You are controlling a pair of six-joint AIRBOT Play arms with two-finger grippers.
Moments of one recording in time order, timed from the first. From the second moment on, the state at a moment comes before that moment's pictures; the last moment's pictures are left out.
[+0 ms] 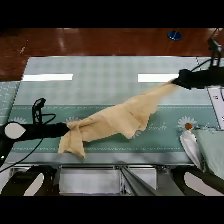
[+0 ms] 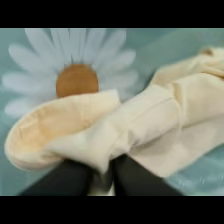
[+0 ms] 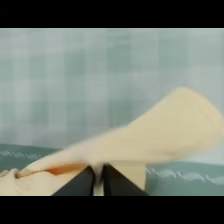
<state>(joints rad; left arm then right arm) -0.02 -0.75 0.38 1.06 -0.93 -1.50 -0.14 -1.23 1.17 -1.00 1.09 1.43</state>
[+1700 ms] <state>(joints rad) 0.17 -1.23 0.55 0.82 -1.18 -1.23 -0.35 -0.97 0.41 -0.85 1.20 1.33</state>
